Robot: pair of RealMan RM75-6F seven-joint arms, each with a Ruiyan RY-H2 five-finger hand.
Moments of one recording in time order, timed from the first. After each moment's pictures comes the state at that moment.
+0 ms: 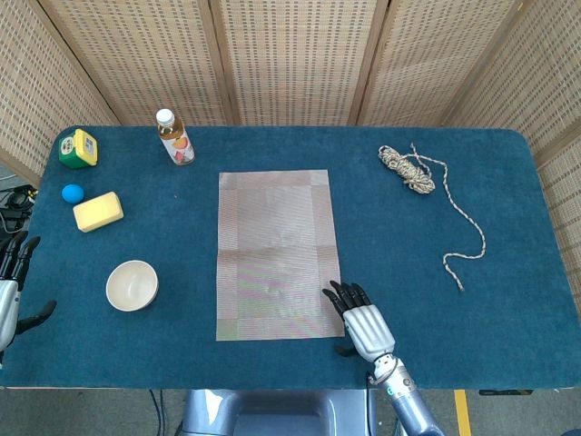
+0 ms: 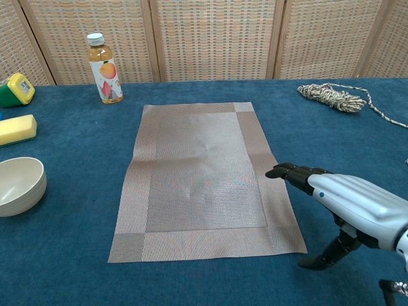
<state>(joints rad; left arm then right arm) -0.14 -1.01 -0.02 -1.85 1.41 1.56 0.25 0.34 -1.69 0.03 -1.63 -1.38 1.16 -0.38</state>
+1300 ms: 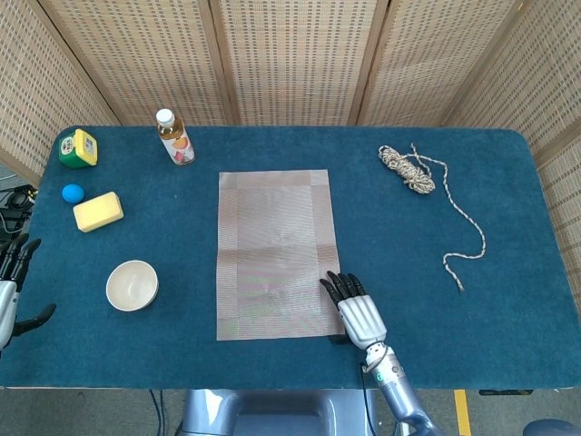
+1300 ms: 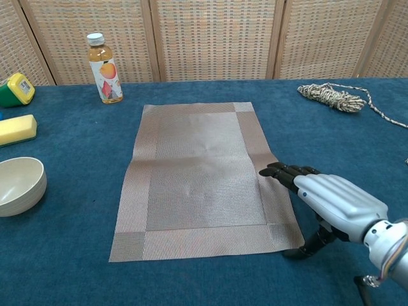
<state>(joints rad) -0.12 -0.97 -0.04 -1.88 1.41 1.50 0.20 0.38 -1.84 0.06 -1.37 -1.40 1.17 -0.32</state>
